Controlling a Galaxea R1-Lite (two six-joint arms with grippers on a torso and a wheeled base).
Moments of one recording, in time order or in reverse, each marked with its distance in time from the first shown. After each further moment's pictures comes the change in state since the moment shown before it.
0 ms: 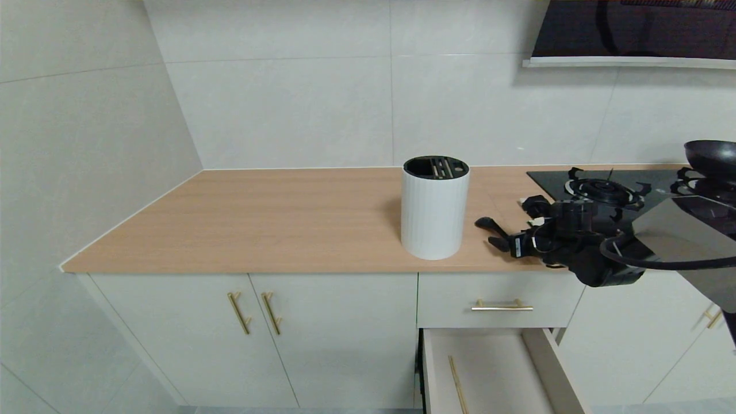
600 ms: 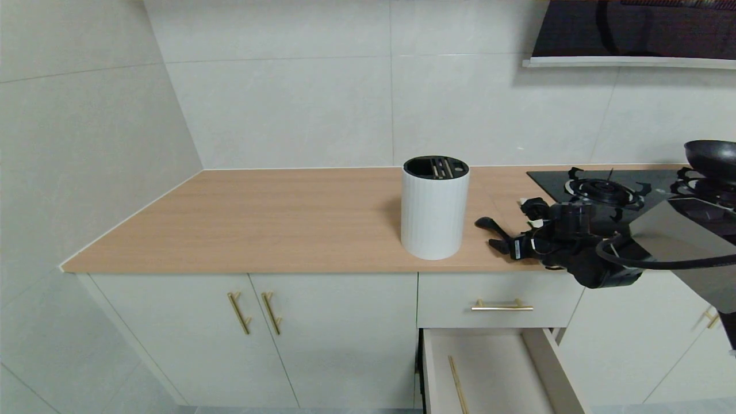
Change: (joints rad) left arm 0.000 0.000 0.000 0.000 0.000 0.000; right arm -0.001 0.015 -0.008 0.001 -0.012 -0.007
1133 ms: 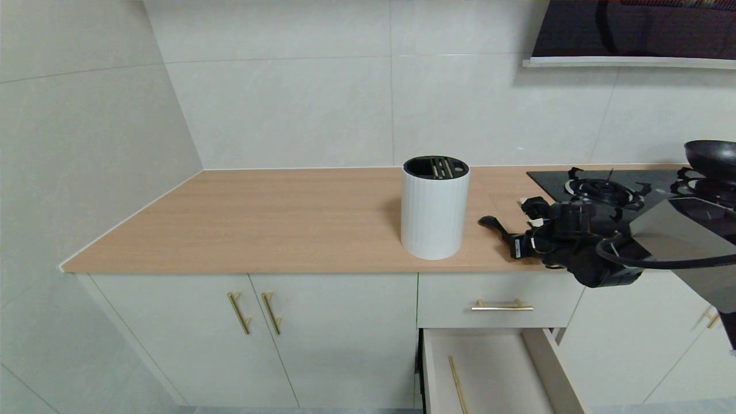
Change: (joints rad) left arm 0.000 0.000 0.000 0.000 0.000 0.000; right arm 0.001 -0.003 -0.005 0.003 -0.014 0.002
